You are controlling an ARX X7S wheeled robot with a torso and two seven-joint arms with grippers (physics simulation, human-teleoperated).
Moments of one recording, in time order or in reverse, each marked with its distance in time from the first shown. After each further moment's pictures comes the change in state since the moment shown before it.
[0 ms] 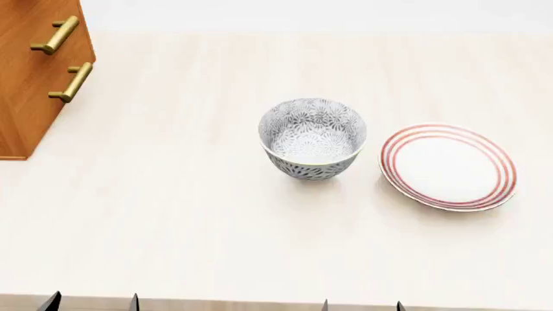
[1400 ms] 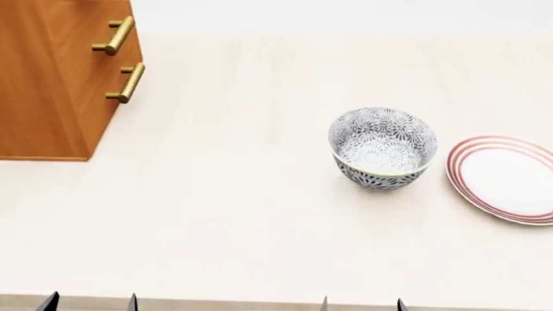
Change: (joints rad) left arm -0.004 -0.106 0.122 -0.007 -0.103 0.021 -0.127; right arm -0.007 0.105 -0.122 -0.014 0.114 -0.044 0.115
